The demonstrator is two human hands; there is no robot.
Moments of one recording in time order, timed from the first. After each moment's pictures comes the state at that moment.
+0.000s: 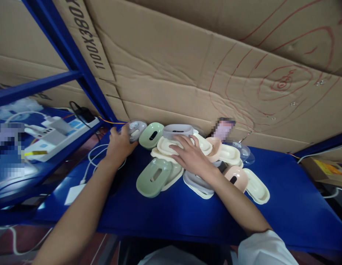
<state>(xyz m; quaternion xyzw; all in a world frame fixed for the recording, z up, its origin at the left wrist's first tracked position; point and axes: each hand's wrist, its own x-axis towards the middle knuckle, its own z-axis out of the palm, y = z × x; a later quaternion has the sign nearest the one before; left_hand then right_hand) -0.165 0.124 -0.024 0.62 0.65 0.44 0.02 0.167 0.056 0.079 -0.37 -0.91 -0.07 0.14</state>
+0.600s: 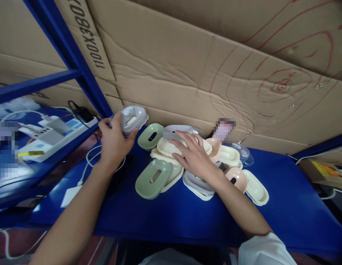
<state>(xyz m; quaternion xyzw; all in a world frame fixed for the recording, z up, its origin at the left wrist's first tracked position) -0.128 0.086 0.058 0.60 0.68 0.42 -0.01 0.169 0.051 0.091 -0.36 -0.90 -0.07 0.22</state>
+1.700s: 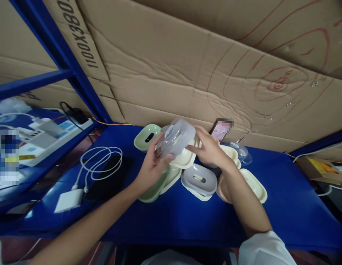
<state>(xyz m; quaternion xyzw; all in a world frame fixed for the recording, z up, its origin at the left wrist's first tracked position) -0.017 0.035 0.031 0.58 0.33 0.61 0.43 0.220 0.087 0.104 -0.39 -0.85 0.15 0.33</state>
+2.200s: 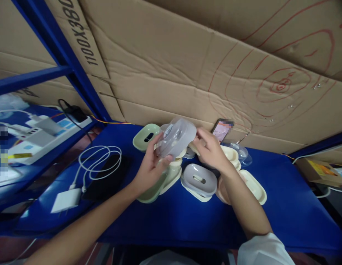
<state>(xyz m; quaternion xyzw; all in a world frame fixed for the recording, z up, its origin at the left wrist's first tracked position) -0.020 0.030 0.032 0.61 0.30 0.60 0.42 0.206 0.075 0.113 -0.41 -0.82 0.15 0.37</state>
